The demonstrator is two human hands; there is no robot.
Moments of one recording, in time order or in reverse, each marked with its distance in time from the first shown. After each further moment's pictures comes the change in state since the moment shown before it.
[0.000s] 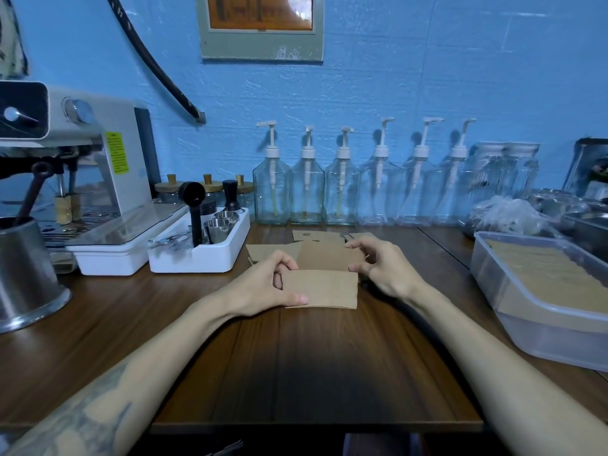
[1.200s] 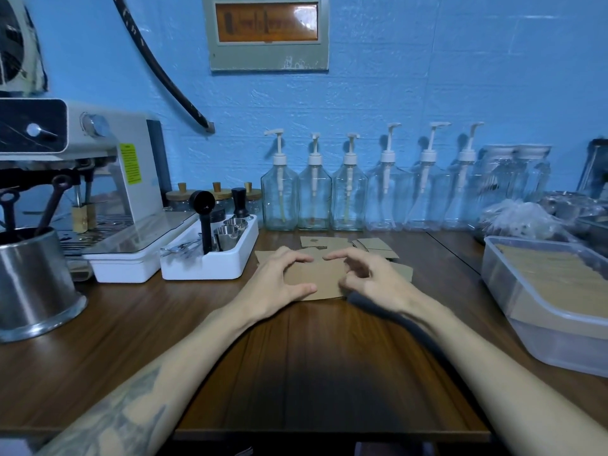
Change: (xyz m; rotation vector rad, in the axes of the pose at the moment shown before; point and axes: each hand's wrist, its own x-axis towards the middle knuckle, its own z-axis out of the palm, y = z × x) left_hand 0.009 0.001 0.007 0.113 0.256 0.157; right_hand -0.017 -0.033 0.012 0.197 -0.233 -0.104
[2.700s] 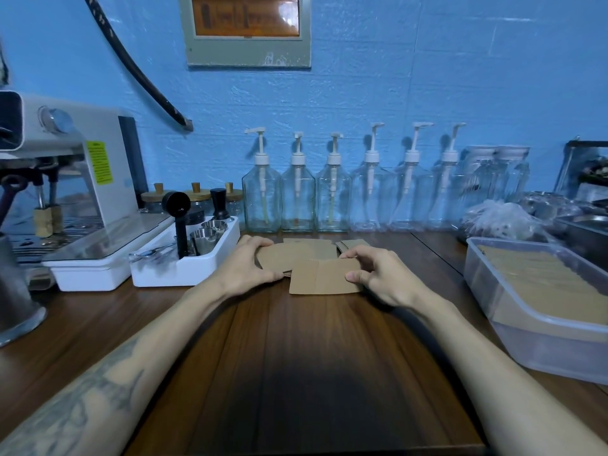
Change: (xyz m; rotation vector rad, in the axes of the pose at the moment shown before) left_hand 0.046 -0.031 -0.011 0.108 -0.050 -0.235; right_hand 0.008 0.036 -0.037 -0.208 0.136 0.135
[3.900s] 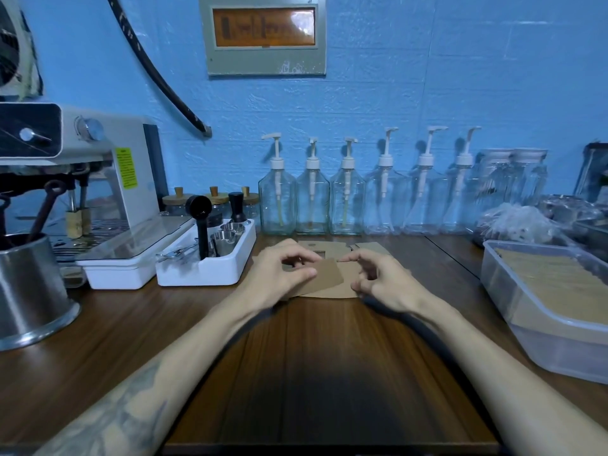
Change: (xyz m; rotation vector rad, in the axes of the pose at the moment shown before) left_hand -0.040 0.041 0.000 -0.345 0.089 0.278; right_hand -0.010 -0.027 0.015 0.112 -0.074 -0.017
